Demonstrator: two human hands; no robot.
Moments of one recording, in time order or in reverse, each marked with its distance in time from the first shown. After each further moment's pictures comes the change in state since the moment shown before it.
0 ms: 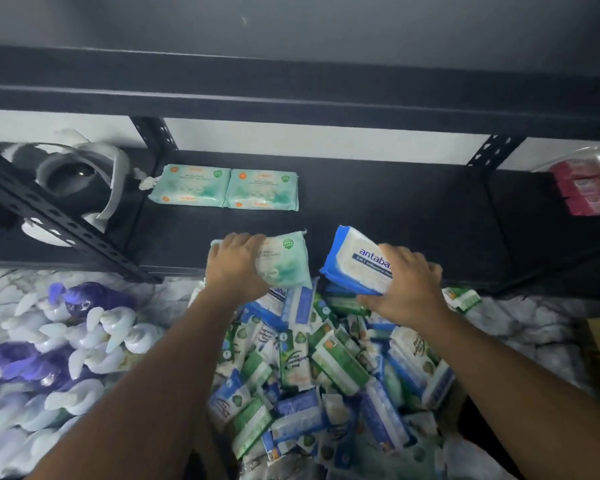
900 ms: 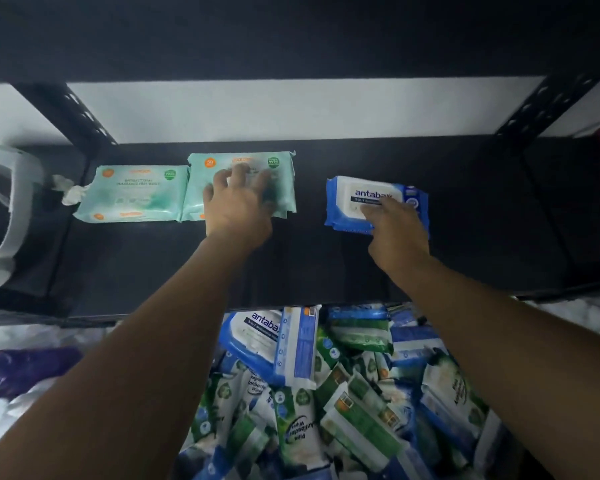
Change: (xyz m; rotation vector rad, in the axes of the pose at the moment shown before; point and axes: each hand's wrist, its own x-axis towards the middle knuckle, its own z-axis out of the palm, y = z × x) left_hand 0.186 0.014 0.031 0.136 0.183 0.034; right_hand 0.176 0.003 0.075 -0.006 0.075 0.053
